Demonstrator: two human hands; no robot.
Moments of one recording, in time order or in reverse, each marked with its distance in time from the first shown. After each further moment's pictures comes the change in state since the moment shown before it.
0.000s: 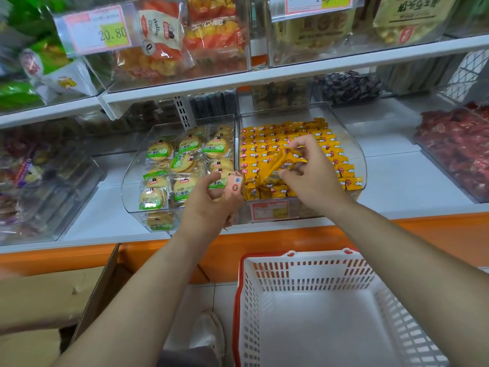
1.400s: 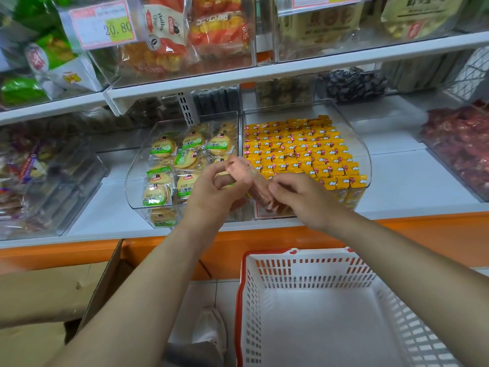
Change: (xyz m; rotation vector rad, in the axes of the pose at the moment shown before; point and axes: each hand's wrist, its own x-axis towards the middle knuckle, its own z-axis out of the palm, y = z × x) left_hand -0.005 0.016 0.004 -0.198 -0.091 -0.001; right_hand -0.029 -0.013 0.007 0.017 -0.410 0.081
